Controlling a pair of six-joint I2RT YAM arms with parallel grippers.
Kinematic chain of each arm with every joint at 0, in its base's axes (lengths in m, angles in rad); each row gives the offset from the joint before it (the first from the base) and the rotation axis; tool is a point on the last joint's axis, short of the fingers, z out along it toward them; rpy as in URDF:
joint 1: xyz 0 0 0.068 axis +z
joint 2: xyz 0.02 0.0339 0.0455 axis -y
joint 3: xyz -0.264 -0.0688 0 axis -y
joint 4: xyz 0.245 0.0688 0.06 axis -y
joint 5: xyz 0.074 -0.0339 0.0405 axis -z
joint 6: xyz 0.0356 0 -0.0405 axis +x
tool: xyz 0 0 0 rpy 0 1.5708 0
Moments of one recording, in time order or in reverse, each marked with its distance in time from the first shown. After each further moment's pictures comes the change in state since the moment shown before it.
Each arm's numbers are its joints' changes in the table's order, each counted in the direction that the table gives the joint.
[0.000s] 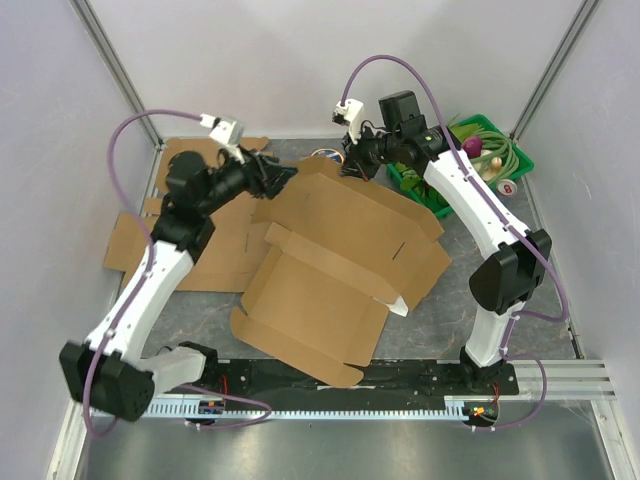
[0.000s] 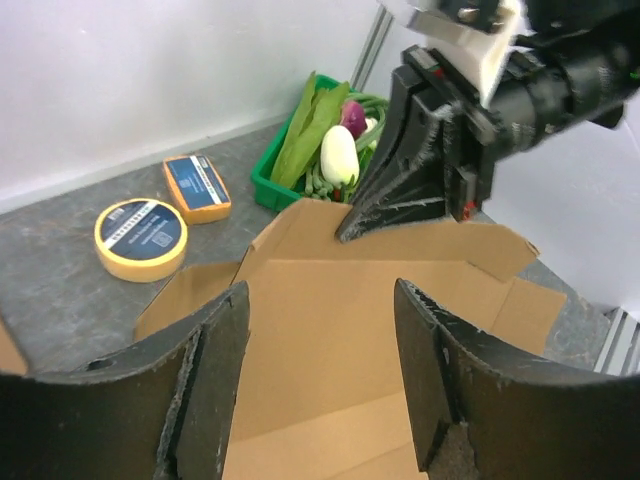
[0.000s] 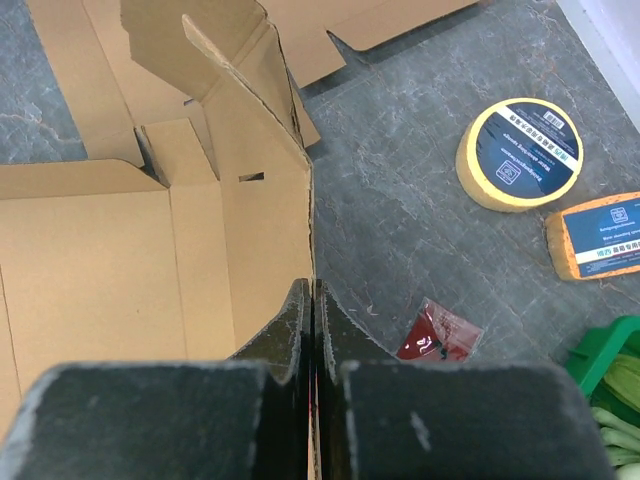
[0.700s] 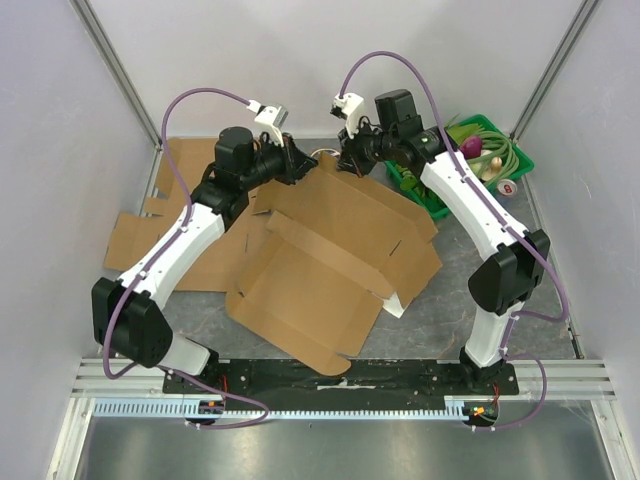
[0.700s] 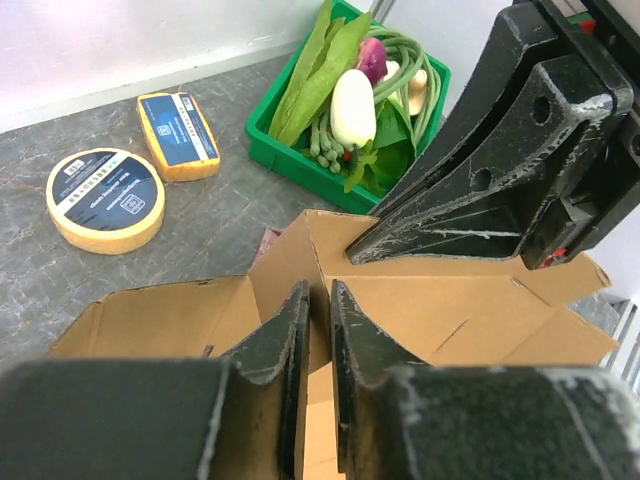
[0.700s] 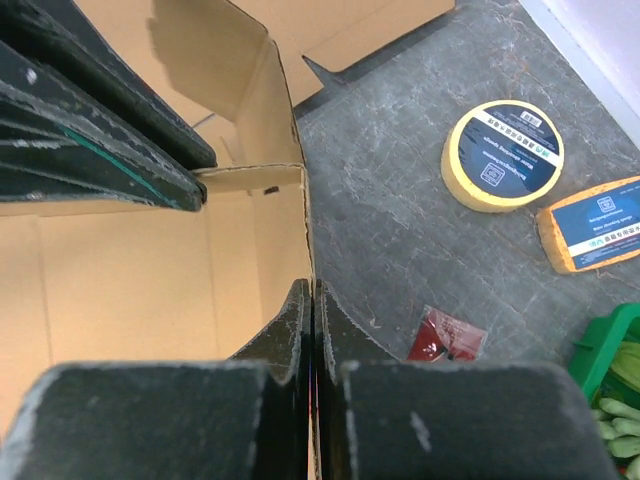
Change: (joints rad) left arm -0.163 -0.365 0.242 -0.090 -0.124 -0.021; right arm 0.022 0.001 0.000 0.063 0.075 0.100
